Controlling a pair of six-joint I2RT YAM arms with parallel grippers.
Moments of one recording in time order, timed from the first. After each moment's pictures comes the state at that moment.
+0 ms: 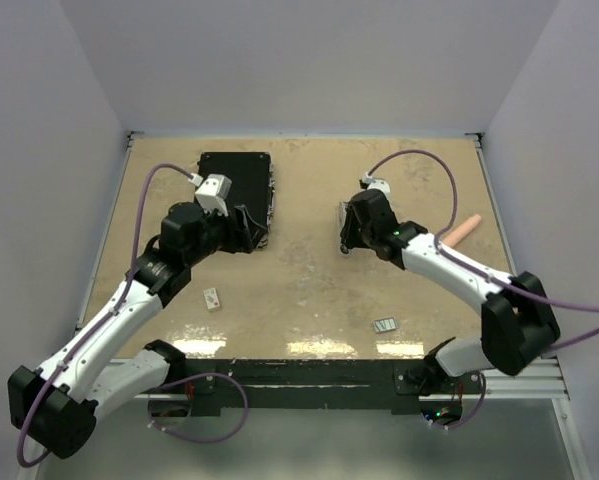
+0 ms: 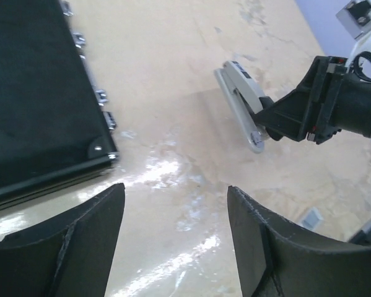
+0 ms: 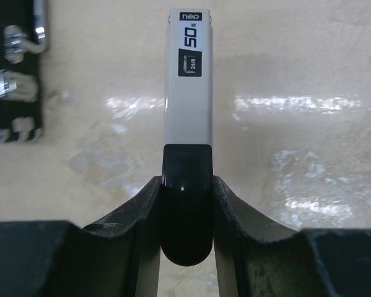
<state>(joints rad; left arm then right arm) -0.47 0.92 0.79 -0.22 0.09 -0.37 0.58 1.50 1.00 -0.32 0.30 0.59</state>
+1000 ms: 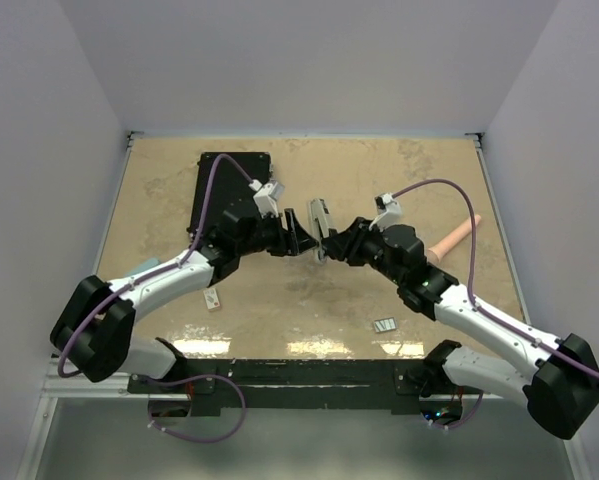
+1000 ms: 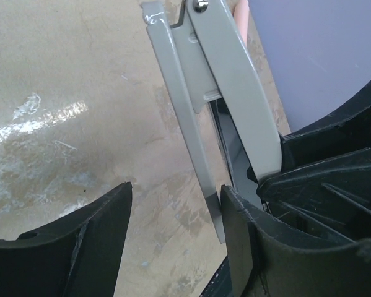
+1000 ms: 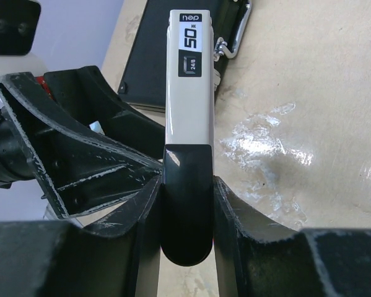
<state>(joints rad) -0.63 1.37 0.78 0.20 0.33 -0.70 0.68 1.02 0.61 0.14 0.01 0.76</state>
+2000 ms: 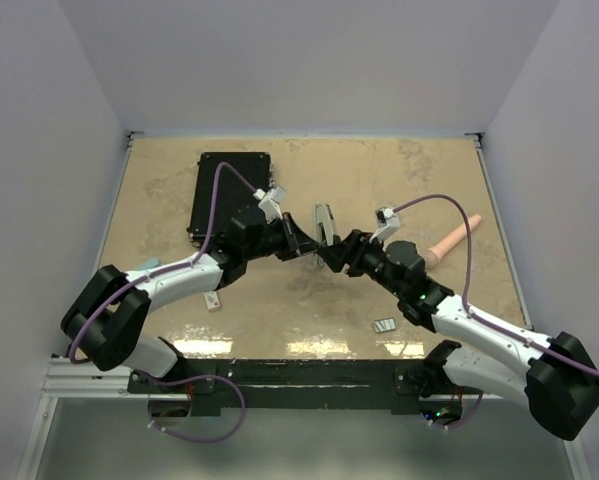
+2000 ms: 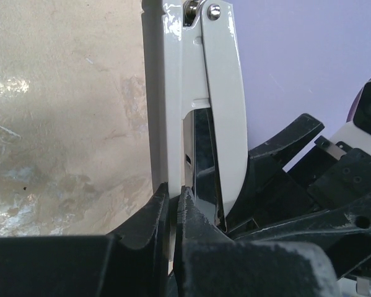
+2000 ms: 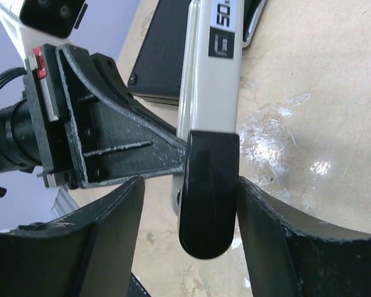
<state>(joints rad) -0.68 1.46 0.75 0.37 0.34 -0.96 0.70 1.01 0.46 0.35 -0.01 0.78</state>
